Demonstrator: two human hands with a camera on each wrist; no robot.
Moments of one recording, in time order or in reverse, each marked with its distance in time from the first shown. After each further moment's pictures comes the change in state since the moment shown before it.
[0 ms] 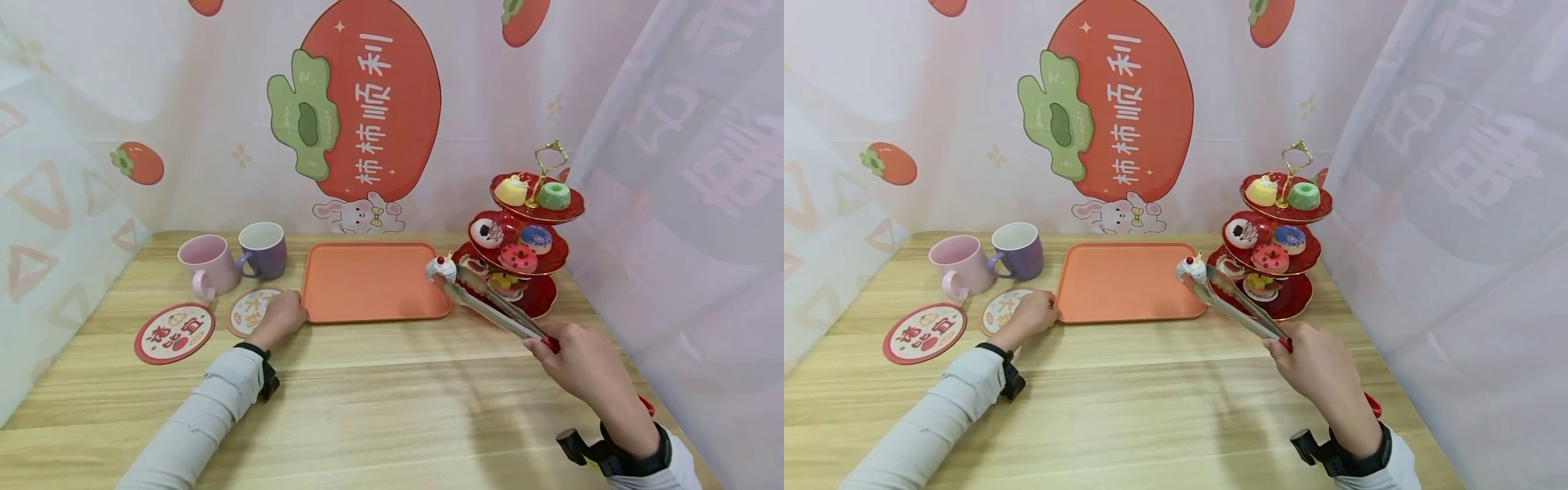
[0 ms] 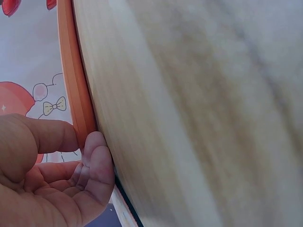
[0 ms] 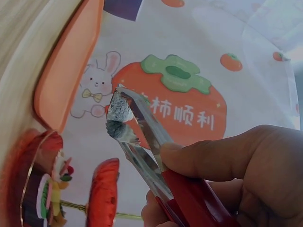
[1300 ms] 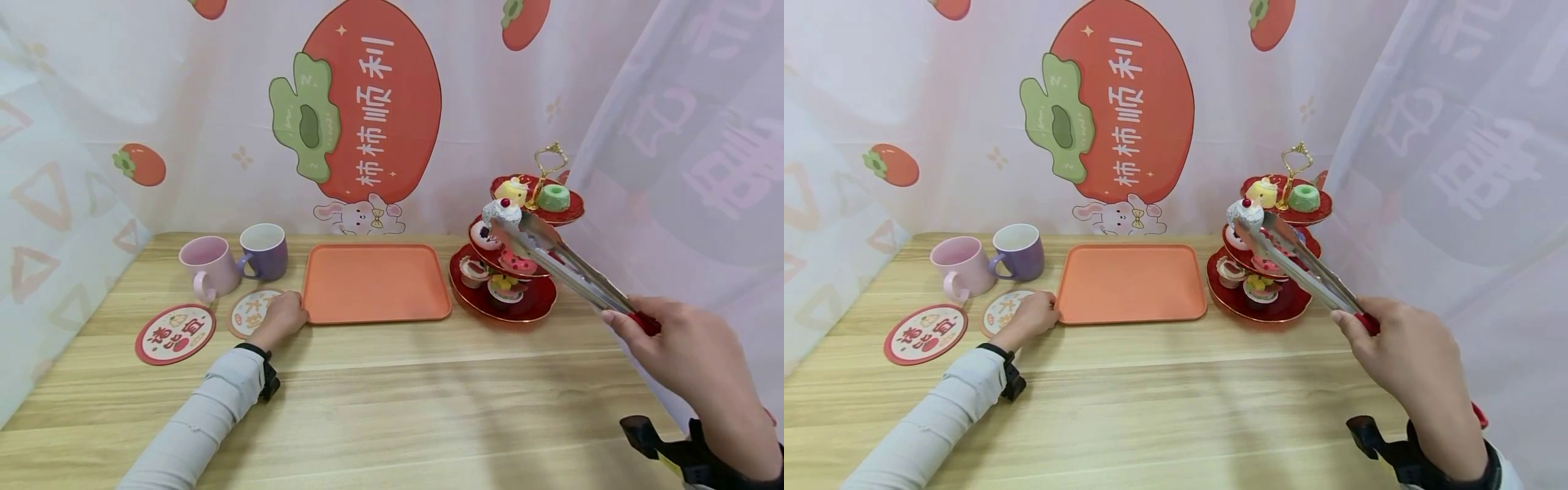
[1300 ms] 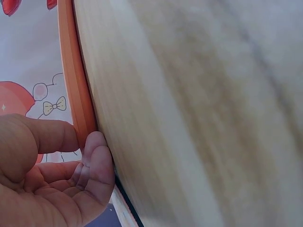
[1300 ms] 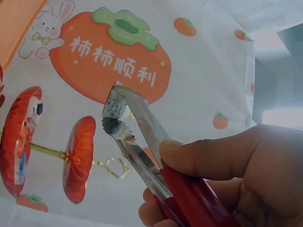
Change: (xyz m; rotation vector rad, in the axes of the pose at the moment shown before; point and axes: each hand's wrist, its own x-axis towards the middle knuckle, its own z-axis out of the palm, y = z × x) left_hand 0.001 -0.004 0.002 0.023 0.027 0.016; right_hand -0.015 0.022 -0.077 -0.155 0.281 0.009
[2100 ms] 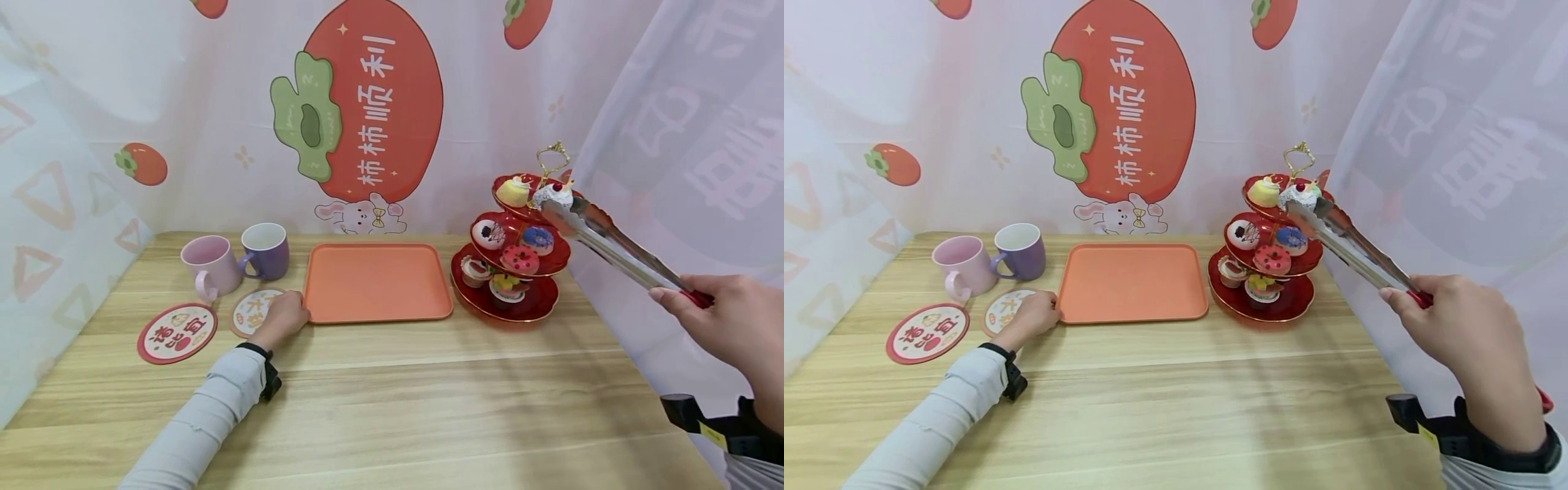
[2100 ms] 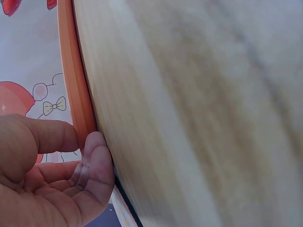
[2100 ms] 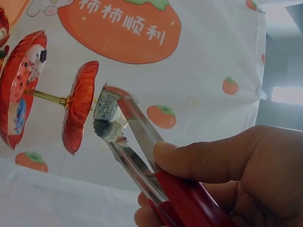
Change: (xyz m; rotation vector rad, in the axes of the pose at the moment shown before) left_hand -0.001 0.002 0.000 -0.010 -0.025 -0.025; right_hand 0.019 0.041 -0.020 -0.071 -0.142 0.174
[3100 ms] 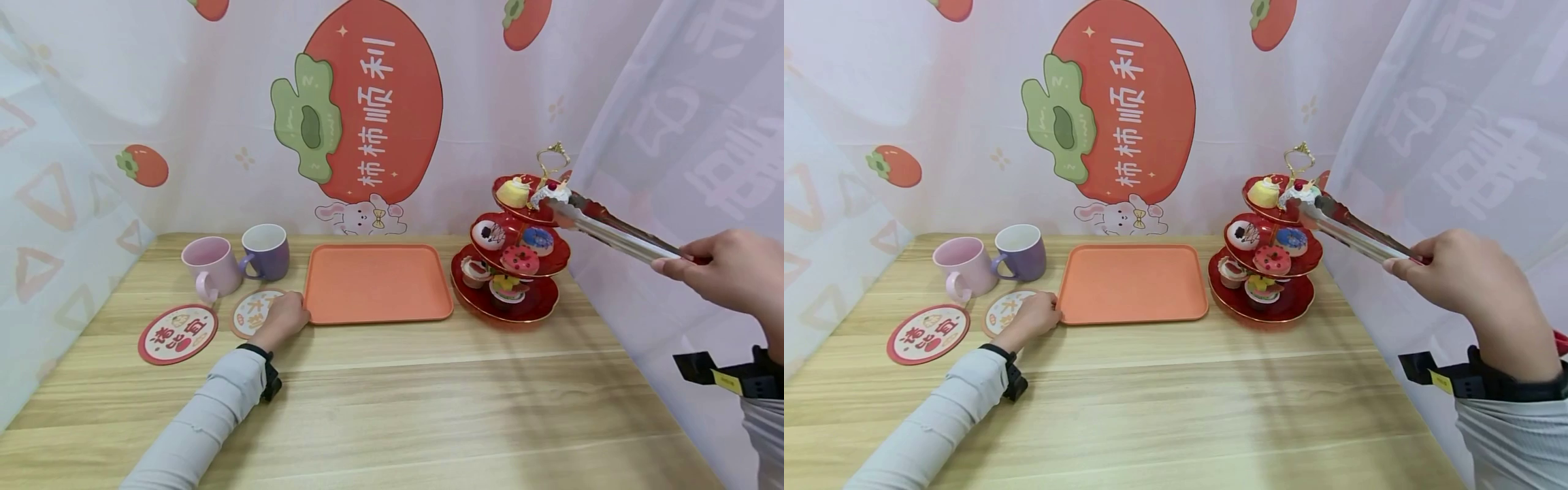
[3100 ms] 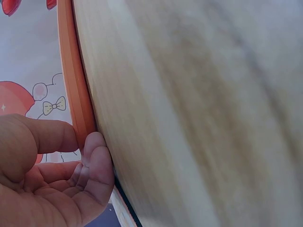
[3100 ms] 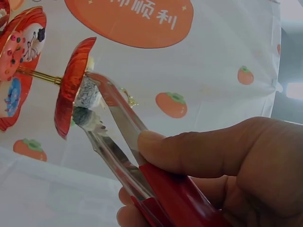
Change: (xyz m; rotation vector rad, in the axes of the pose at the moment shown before) left_hand 0.000 0.000 0.000 -0.010 0.000 -0.001; right_hand 0.047 0.011 -0.024 -0.073 -0.194 -0.048
